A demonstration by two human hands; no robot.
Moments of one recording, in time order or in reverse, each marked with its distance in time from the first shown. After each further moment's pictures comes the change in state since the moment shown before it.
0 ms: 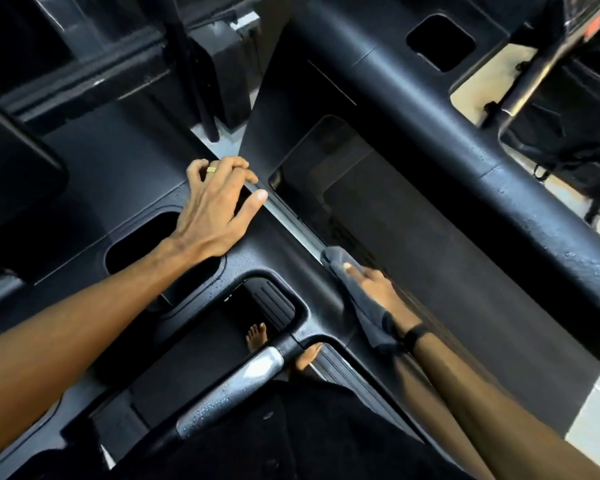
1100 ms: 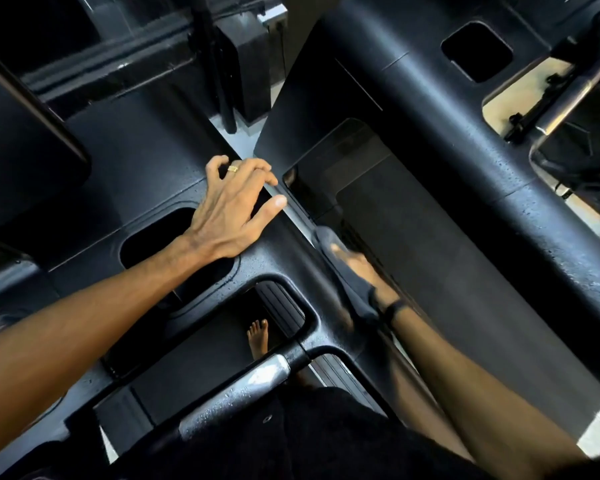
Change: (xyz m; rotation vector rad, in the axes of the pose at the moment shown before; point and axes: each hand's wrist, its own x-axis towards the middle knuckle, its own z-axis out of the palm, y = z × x) left_hand -0.003 -0.002 -0.002 -0.005 -0.004 0.006; right_hand 0.016 -0.055 0.008 -0.156 -0.122 -0.173
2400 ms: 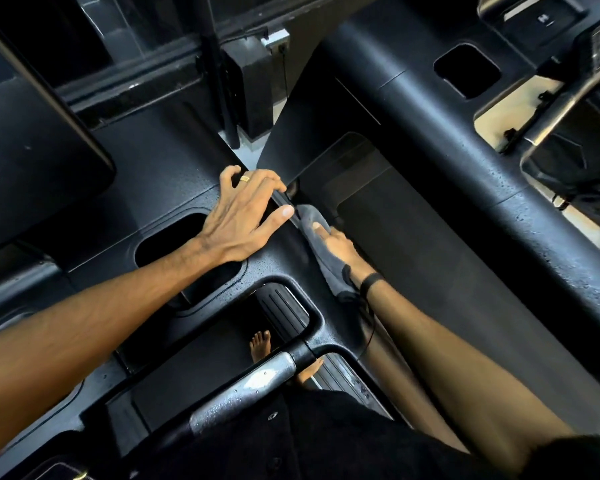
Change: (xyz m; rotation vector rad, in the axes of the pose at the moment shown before) left_hand -0.001 0.001 0.000 0.004 -0.029 0.048; right_hand 0.045 -0.039 0.009 0.099 0.051 -0.039
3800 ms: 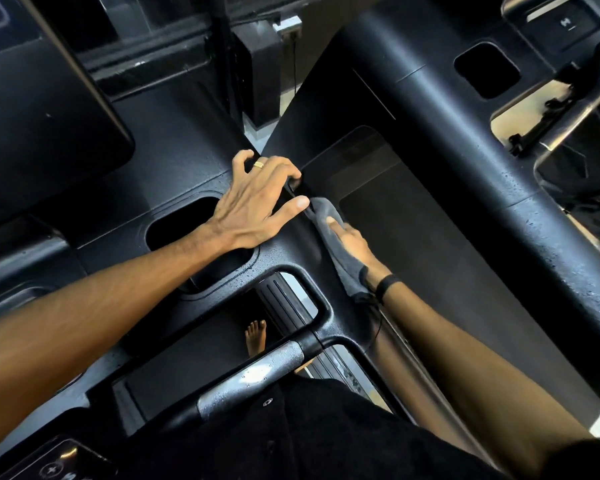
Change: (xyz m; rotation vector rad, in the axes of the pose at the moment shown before) left_hand -0.002 -0.005 0.002 -0.012 0.027 0.009; right_hand -0.004 0.010 -0.001 0.041 0.023 0.017
